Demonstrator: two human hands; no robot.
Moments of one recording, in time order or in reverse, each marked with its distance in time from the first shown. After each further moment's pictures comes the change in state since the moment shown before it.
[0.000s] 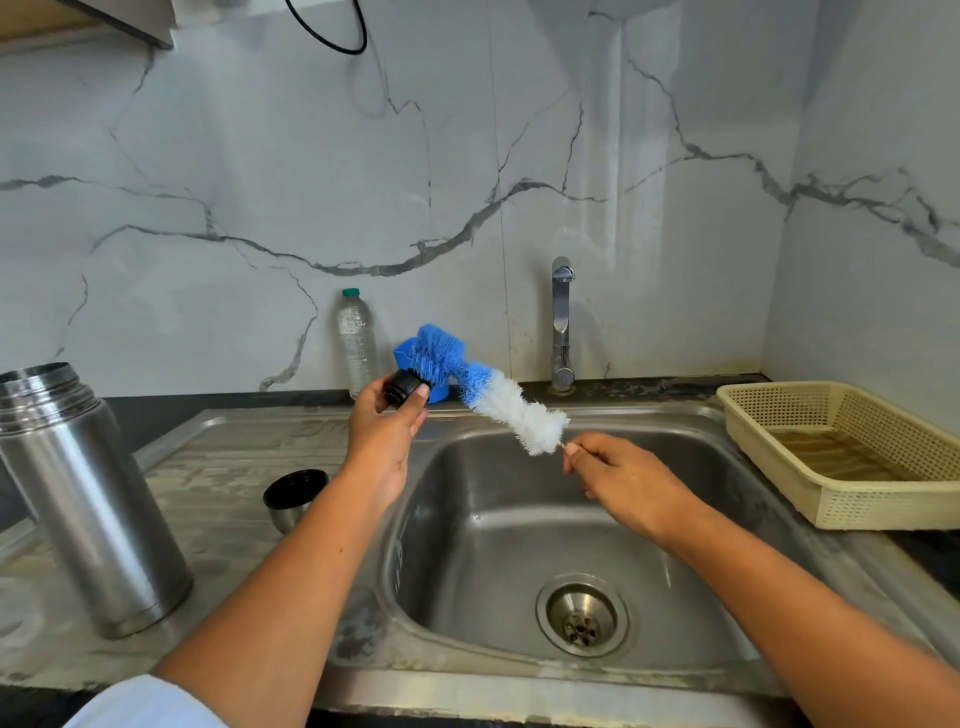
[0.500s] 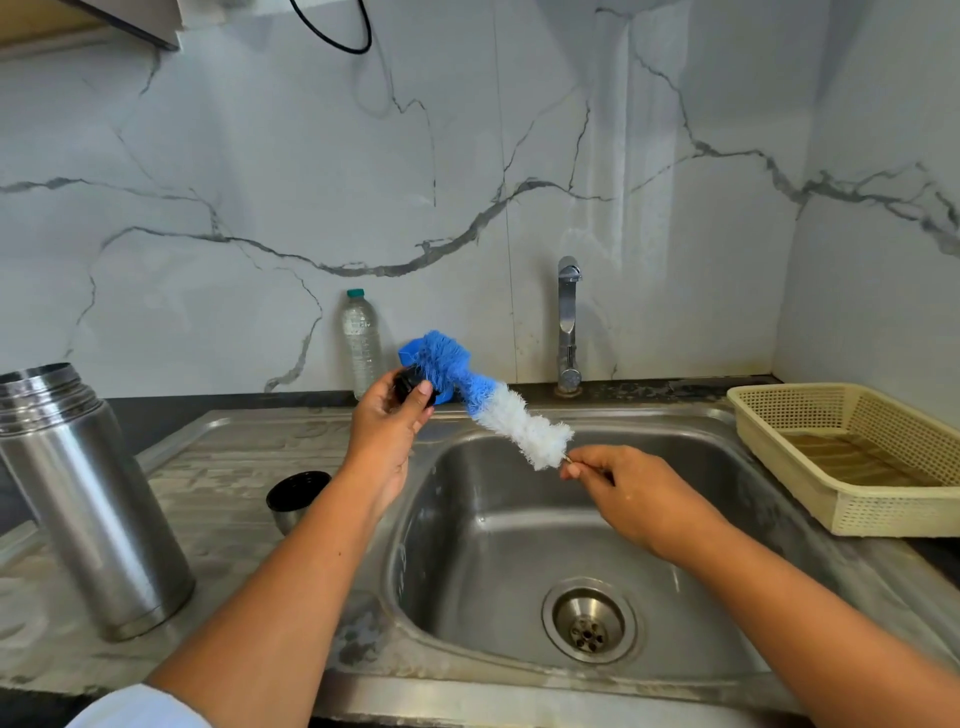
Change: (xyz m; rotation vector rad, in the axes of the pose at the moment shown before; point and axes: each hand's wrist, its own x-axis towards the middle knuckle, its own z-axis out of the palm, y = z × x) left_hand 0.004 0.001 -0.004 0.085 -0.111 0.066; right_hand 0.001 0.001 0.002 -0.190 -0.029 -0.028
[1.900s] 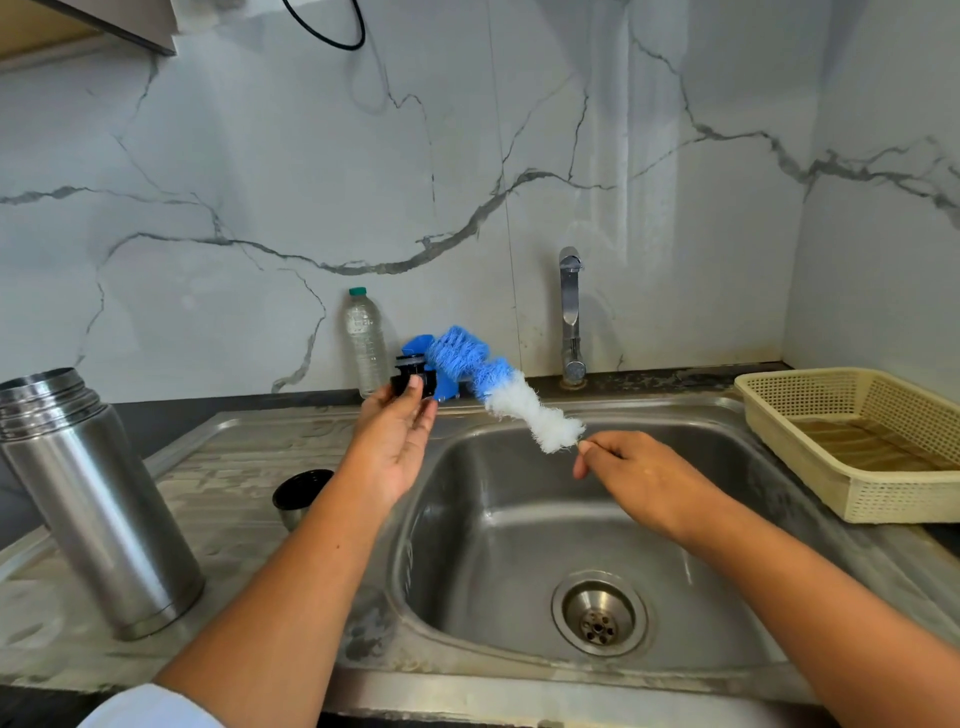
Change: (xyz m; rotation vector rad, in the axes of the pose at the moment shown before) left_hand -0.005 0.007 0.004 -0.414 0.125 -0.245; right_hand -0.005 -0.007 -0.008 0.151 0.005 0.063
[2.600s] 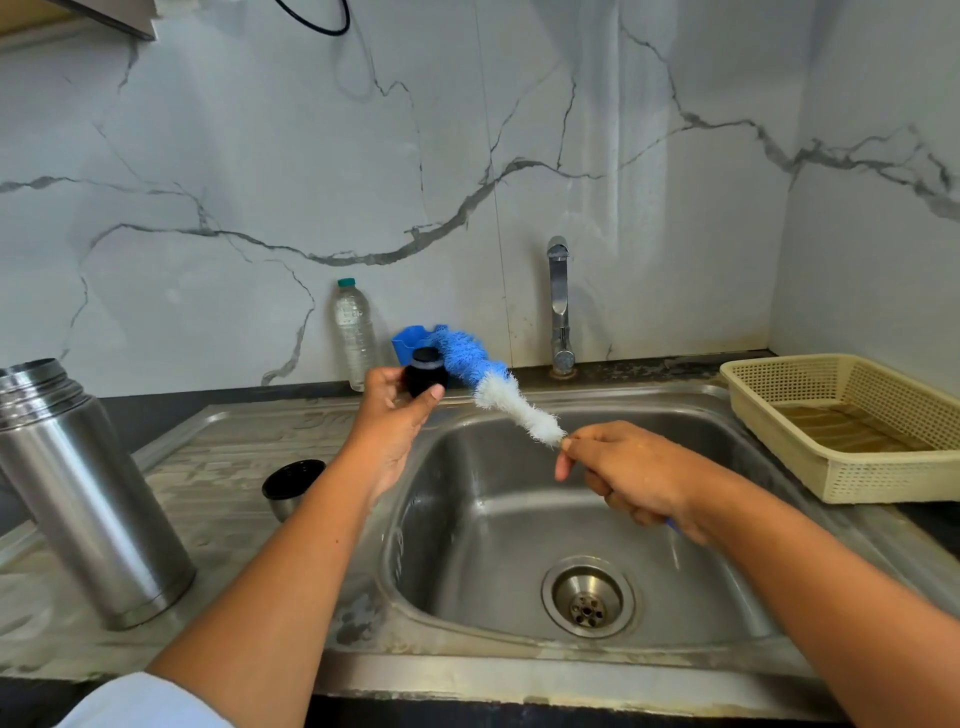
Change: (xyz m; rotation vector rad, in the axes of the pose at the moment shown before) left_hand 0.004 -0.011 -0.006 0.561 -0.163 0.211; right_hand -0.005 -0.001 -0.009 0.227 -0.221 0.105
